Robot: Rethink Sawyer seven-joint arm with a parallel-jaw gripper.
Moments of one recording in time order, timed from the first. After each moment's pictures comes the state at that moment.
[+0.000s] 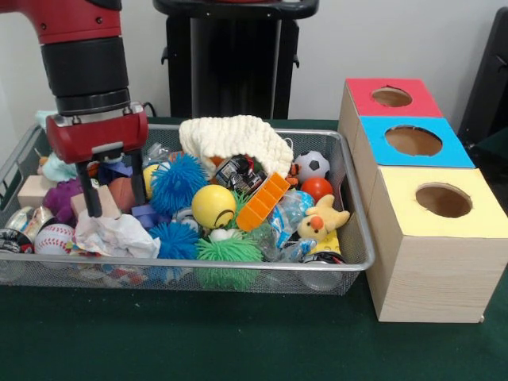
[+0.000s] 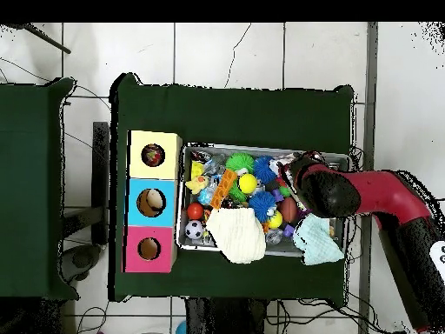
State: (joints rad) arm -1.05 -0.54 0.84 1.63 -0.81 0.59 1.21
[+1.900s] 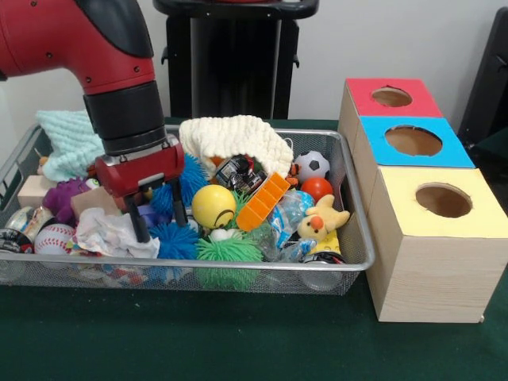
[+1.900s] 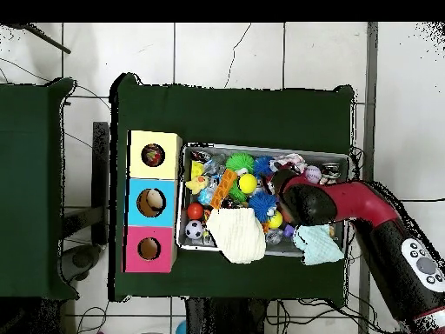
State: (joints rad) arm -1.08 -0.38 0.85 1.65 -0.89 0.51 1.21
